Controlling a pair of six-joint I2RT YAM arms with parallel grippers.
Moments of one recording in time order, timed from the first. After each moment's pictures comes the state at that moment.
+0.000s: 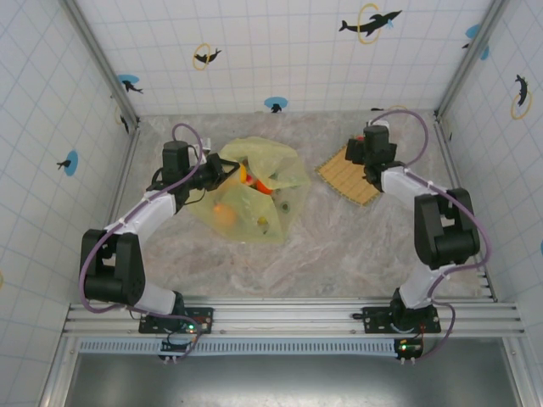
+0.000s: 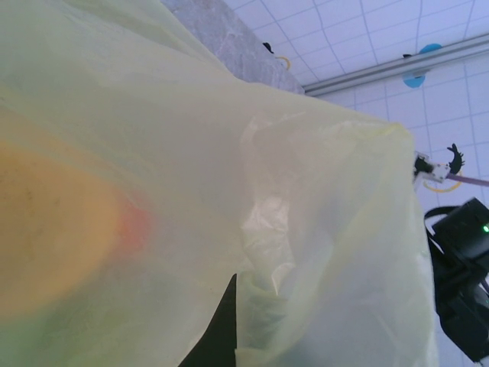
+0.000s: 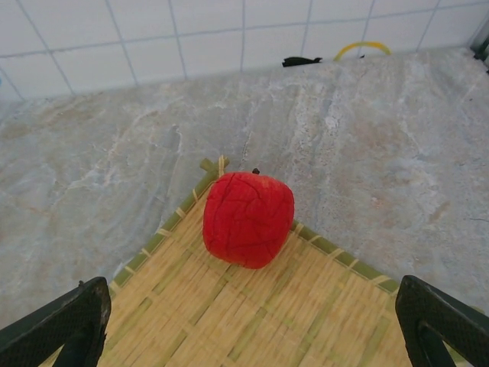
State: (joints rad) left arm -0.17 1.47 0.89 0.06 0.76 -0.84; right arm 0.23 1.76 1.11 0.06 0.28 0.21
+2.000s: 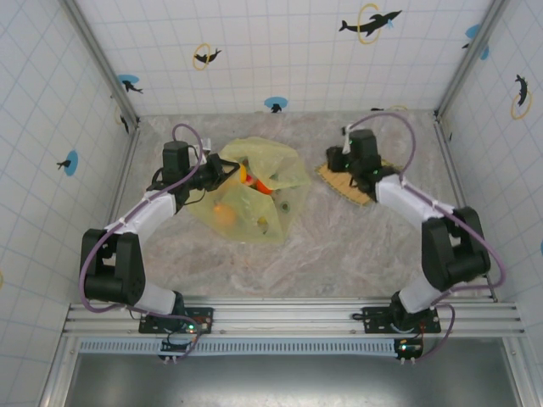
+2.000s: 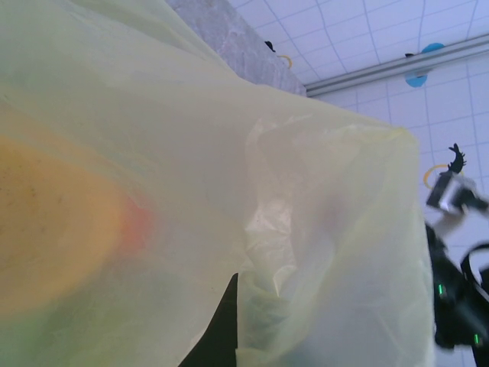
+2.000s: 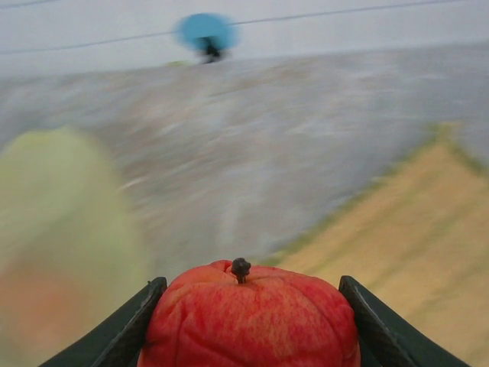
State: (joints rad) left arm -0.17 1.47 0.89 0.05 0.76 -0.84; right arm 0.43 1.55 0.99 0.01 -0.01 0.26
